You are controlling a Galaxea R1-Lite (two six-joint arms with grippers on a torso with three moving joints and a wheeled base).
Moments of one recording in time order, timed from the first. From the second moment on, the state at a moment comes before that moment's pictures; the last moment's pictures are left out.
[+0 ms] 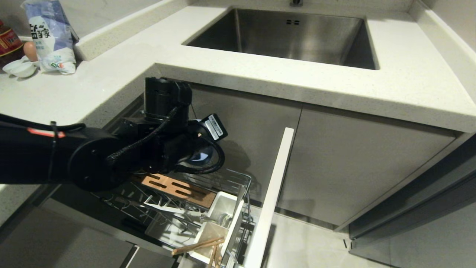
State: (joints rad) left arm -0.64 1.72 -1.14 -0.28 0.35 -0.66; right arm 0.00 0.00 0.00 -0.07 0.00 0.01
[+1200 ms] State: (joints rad) left arm -0.15 0.99 -1.15 -0.19 0.20 -0.03; right arm 0.00 0.00 0.00 -0.07 0.00 0.01
